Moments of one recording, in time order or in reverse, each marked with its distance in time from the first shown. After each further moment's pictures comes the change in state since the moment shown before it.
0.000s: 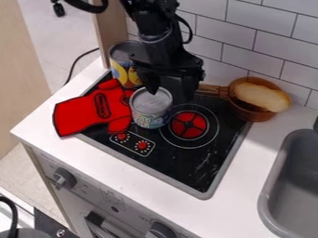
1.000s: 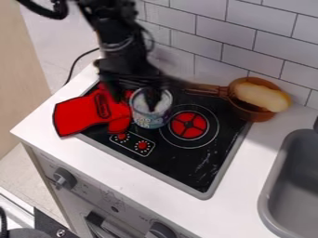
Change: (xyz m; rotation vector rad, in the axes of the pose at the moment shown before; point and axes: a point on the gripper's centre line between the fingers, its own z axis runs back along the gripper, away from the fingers) arm -0.030 0.058 0.006 0.053 0.064 -0.021
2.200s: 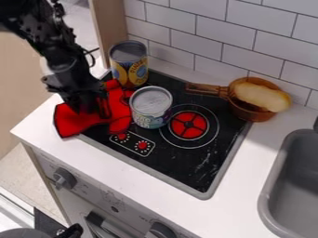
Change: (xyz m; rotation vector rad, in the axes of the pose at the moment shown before) arm -0.002 0.090 -0.042 0.098 -0.029 0.184
